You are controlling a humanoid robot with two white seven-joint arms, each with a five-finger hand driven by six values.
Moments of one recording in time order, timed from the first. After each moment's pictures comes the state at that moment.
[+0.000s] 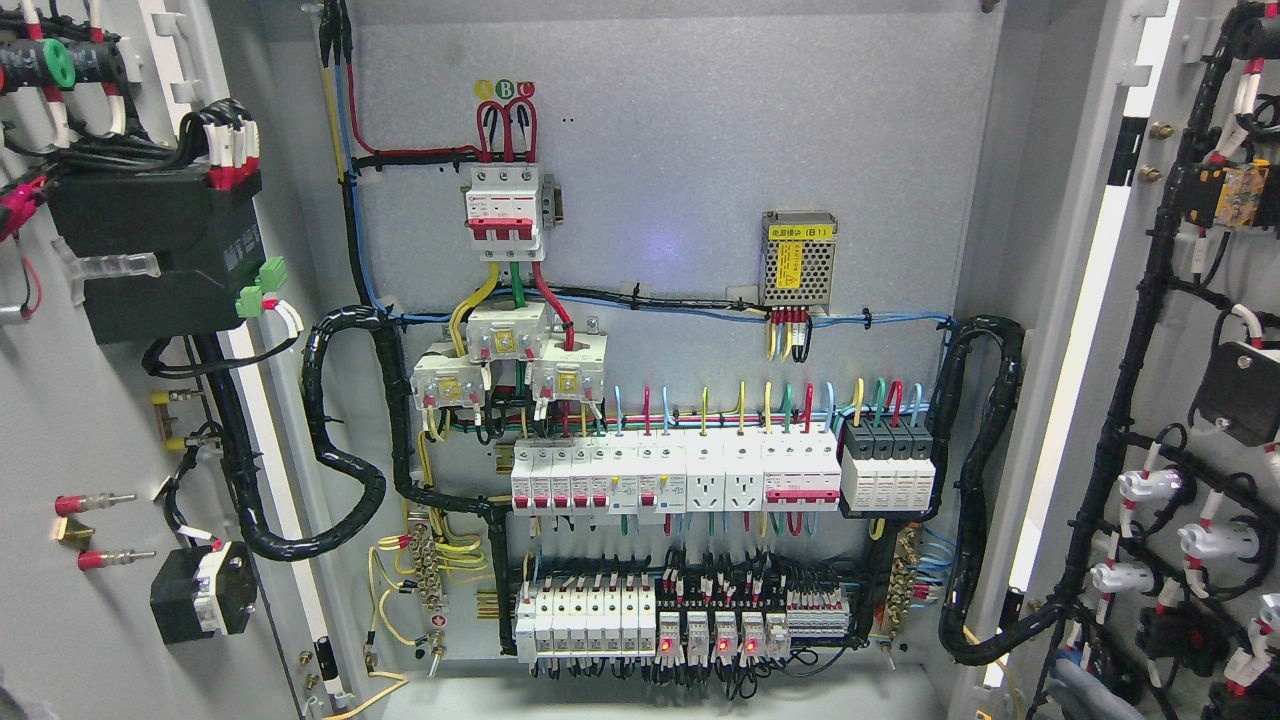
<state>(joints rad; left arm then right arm) 0.40 0.40 -0.42 -2.03 0.28 -0.58 0.08 0.32 -0.15 -0.19 -2.09 -0.47 -0.47 0.45</state>
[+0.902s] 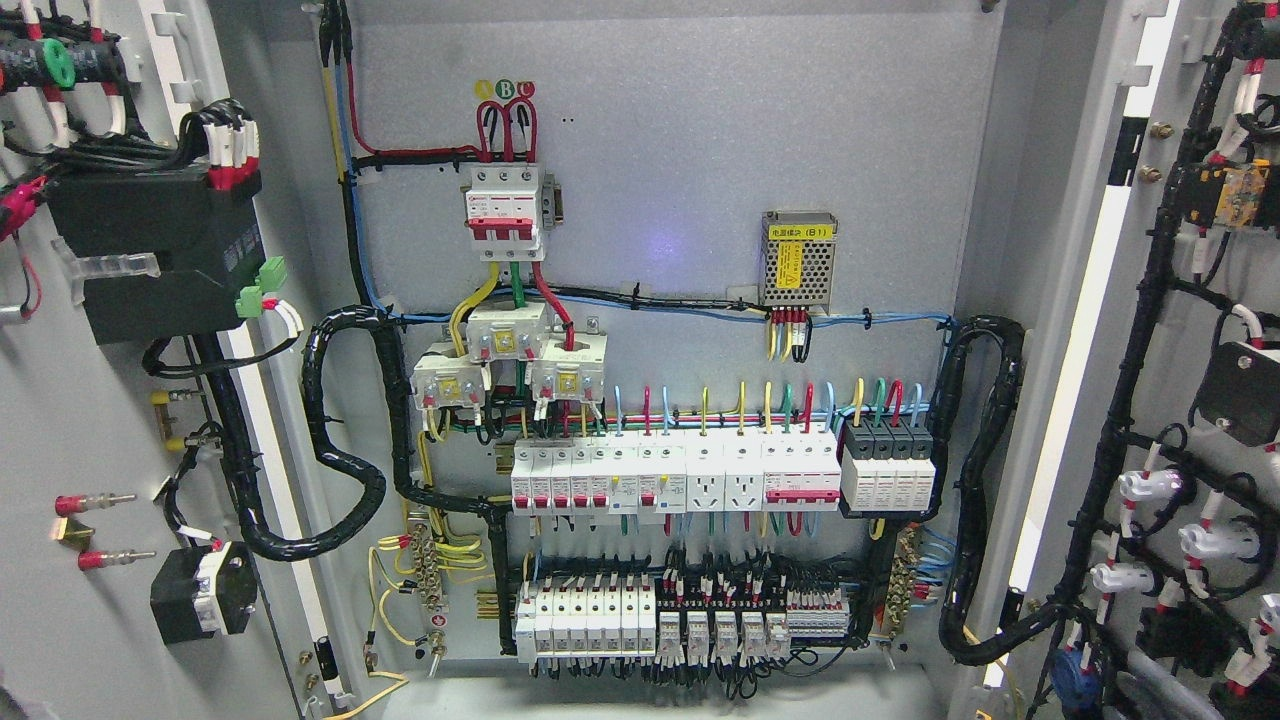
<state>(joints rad) 0.37 0.43 -0.29 -2.08 0.34 -0.64 0.09 0.32 -0.16 -0.26 -2.09 -0.48 -0.47 0.43</state>
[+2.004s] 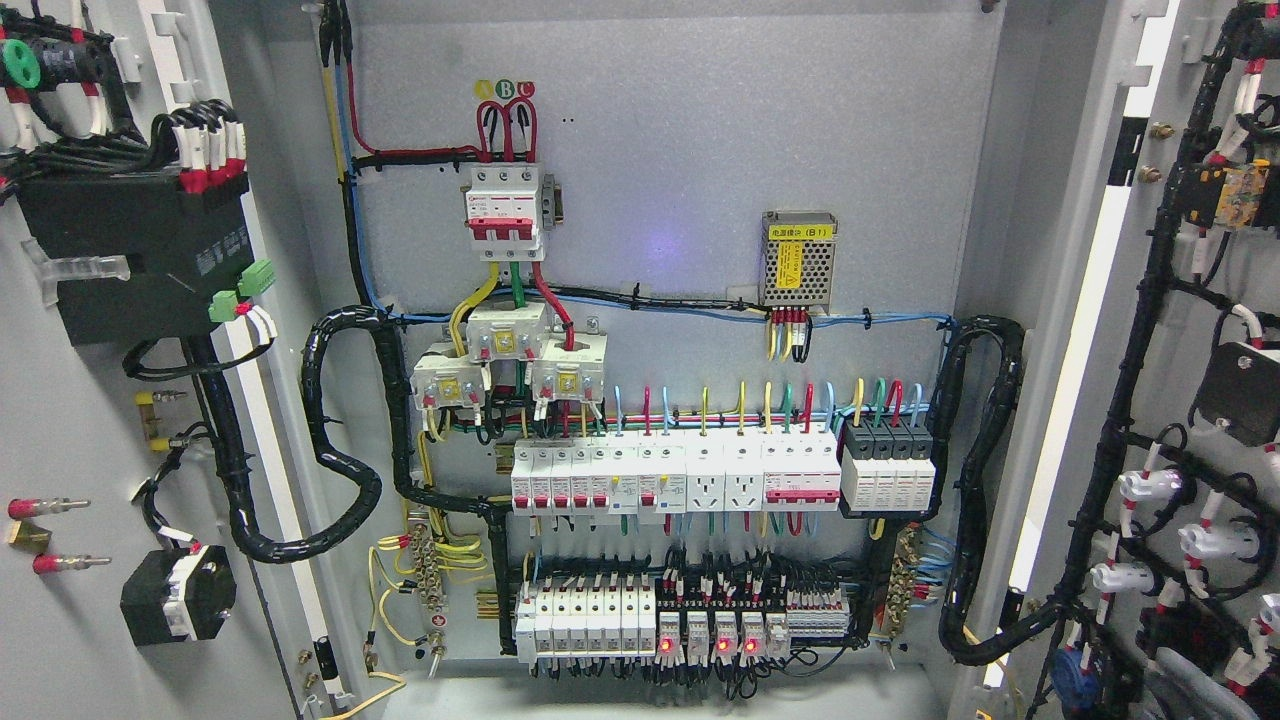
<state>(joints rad) 0.44 0.50 -0.12 -2.09 0.44 -0.71 0.09 0.33 -0.18 -0.30 -2.08 -0.53 -0.47 0.44</state>
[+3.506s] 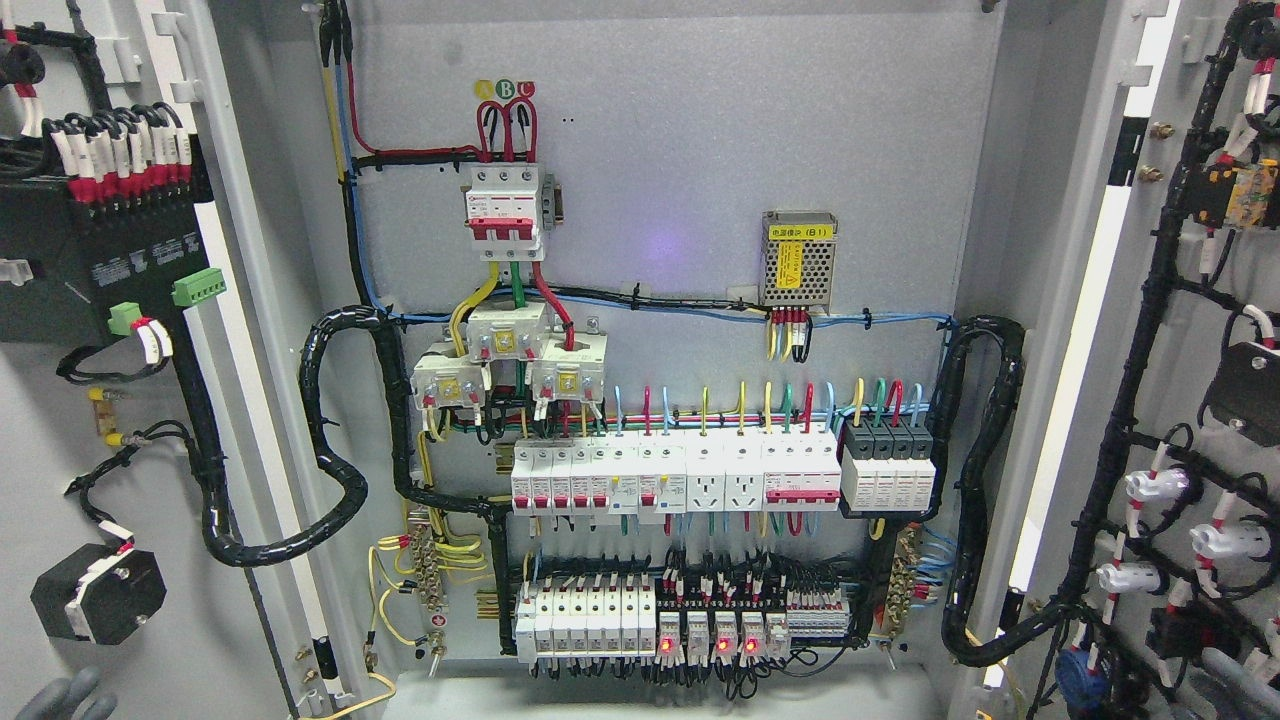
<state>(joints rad) 0.46 0.66 0.12 -2.02 0.82 -0.60 0.09 0.34 -0.18 -0.34 -2.08 -0.56 -0.46 0.44</state>
